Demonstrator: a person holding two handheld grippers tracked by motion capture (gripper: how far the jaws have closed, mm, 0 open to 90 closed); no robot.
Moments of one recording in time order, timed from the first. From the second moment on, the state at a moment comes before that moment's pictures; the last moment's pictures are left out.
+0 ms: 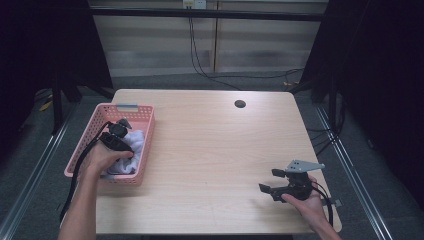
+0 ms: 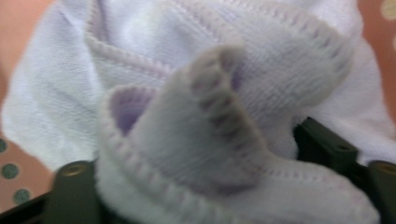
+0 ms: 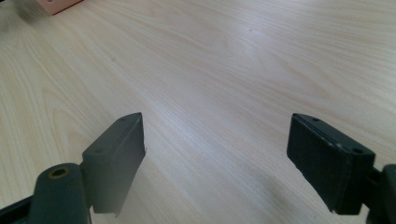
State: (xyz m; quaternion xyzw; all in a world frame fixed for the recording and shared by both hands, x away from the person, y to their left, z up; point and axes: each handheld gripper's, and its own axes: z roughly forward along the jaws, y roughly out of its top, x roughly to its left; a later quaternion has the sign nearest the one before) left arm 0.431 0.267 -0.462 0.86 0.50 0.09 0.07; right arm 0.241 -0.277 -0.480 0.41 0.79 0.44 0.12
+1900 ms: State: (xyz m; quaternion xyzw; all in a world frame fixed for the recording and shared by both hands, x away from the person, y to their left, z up) left arm 0.399 0.335 -0.384 0.78 0.52 0.08 0.34; right arm 0.244 -0.277 -0.481 0.42 0.79 0.44 0.11
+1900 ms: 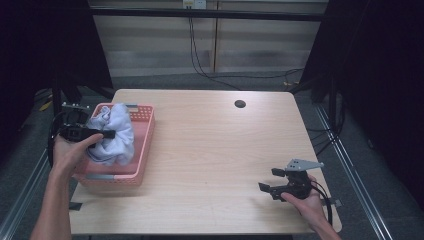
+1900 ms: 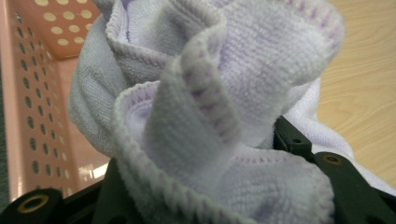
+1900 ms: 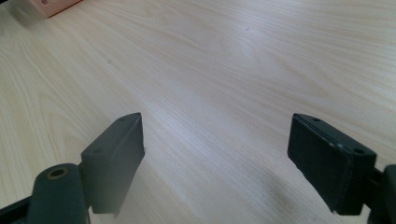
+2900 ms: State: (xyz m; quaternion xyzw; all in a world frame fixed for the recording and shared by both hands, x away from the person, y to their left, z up) left arm 0.389 0.299 -0.318 0.82 0.47 0.09 0.31; right arm 0.245 -0.276 -0.481 0.41 0.79 0.44 0.11
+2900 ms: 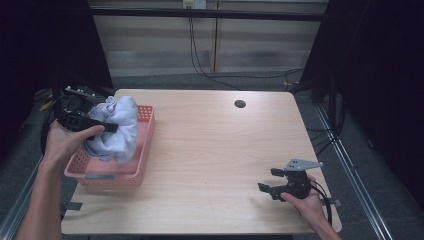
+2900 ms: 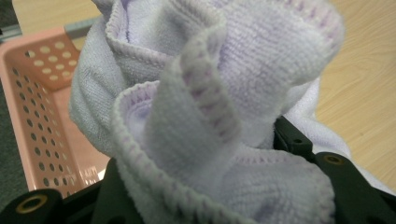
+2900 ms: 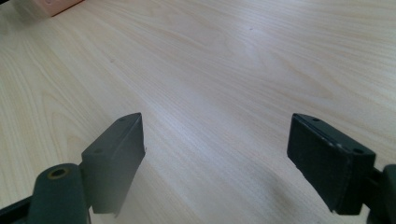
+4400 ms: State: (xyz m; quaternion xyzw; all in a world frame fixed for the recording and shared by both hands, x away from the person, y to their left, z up) left arm 0.378 0.081 -0.391 0.90 0.32 0.01 0.30; right arm 0.242 -0.282 -0.479 0.41 0.79 0.44 0.11
